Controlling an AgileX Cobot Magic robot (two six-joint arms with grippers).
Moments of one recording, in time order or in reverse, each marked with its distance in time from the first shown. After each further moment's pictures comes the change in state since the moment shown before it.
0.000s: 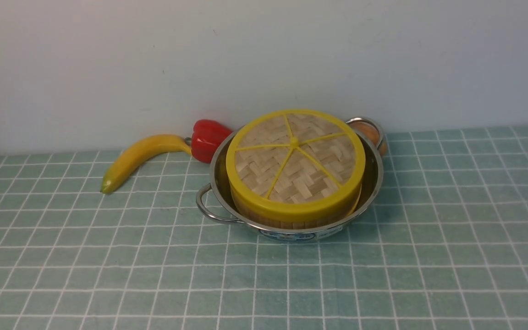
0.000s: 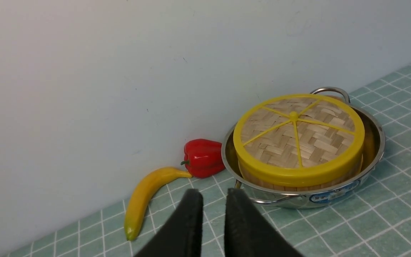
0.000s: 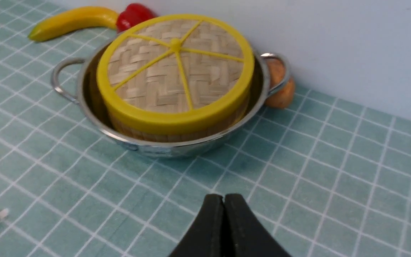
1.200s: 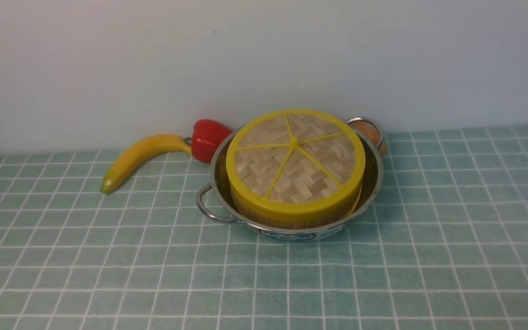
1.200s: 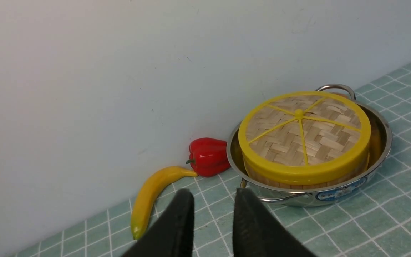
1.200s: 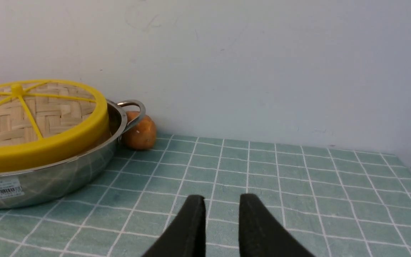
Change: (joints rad) right arm -0.271 -0.568 0.596 -0.002 -0.375 0.000; left arm 0.000 0.000 0.001 0.008 0.000 0.001
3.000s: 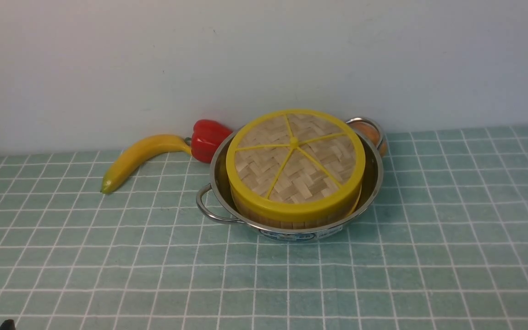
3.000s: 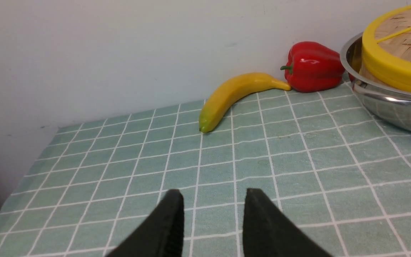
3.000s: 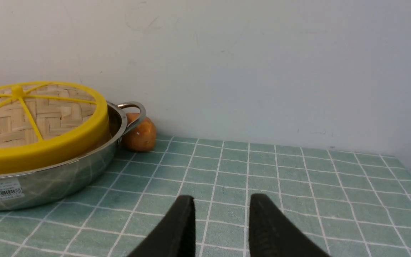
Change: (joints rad) right arm 0.000 -0.005 0.000 0.000 0.000 0.000; left arm 0.349 -0.278 0.694 -0.069 -0.427 -0.004
